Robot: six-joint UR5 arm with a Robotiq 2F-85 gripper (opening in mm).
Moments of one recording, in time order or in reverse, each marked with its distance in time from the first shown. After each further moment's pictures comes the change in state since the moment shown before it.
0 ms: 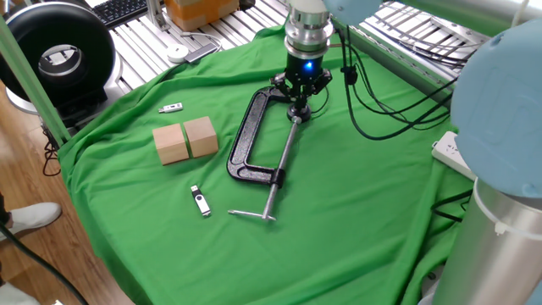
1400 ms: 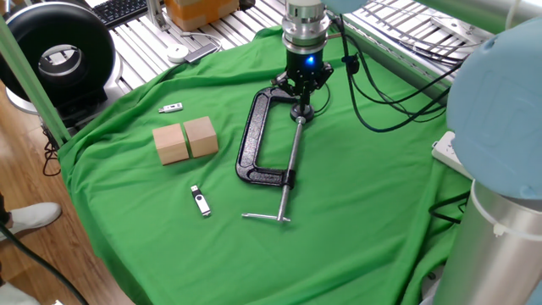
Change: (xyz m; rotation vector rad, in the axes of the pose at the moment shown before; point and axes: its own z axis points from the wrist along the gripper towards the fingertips) arm 0.001 -0.012 -0.009 0.068 0.016 -0.089
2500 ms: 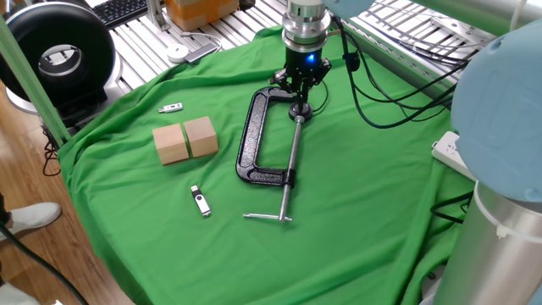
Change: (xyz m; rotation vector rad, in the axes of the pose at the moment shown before) arm -0.016 0.004 -0.004 -0.034 -0.065 -0.047
